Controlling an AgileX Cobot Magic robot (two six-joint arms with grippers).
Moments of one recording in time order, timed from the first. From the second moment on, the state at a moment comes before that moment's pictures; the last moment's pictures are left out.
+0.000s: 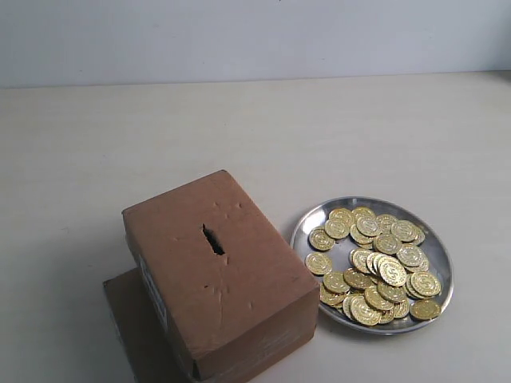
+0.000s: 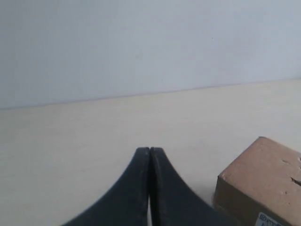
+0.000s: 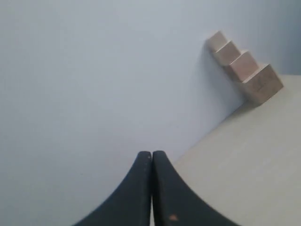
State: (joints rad) left arm -0.13 0.11 -0.22 -0.37 0.39 0.37; right arm 0.16 0.03 -0.08 -1.49 0.47 2.12
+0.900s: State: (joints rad) left arm -0.11 0.01 0.00 -0.37 0.38 0.37; right arm -0.01 0.01 -0.07 -1.28 0.15 2.12
